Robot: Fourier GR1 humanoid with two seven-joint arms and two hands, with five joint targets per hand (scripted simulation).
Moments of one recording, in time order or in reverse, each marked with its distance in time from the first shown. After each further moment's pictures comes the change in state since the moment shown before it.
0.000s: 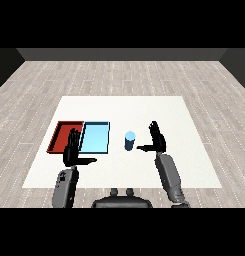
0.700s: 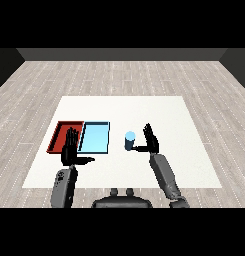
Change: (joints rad) left arm -0.008 0.012 0.016 -0.009 0.036 -0.014 0.003; right arm -0.056 0.012 0.076 0.183 -0.071 -0.060 -0.078
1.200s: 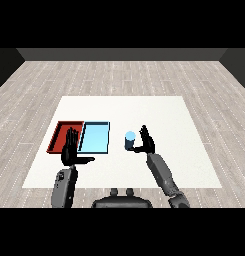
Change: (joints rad) left arm 0.000 -0.002 0.000 0.010 -0.015 0.017 -0.016; right arm -0.065 0.000 0.055 0.163 -0.064 -0.007 -0.087
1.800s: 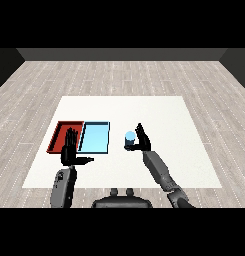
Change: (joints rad) left arm -0.001 0.012 0.007 0.014 0.006 -0.016 -0.015; right arm -0.087 0.000 0.094 0.087 -0.100 -0.059 -0.017
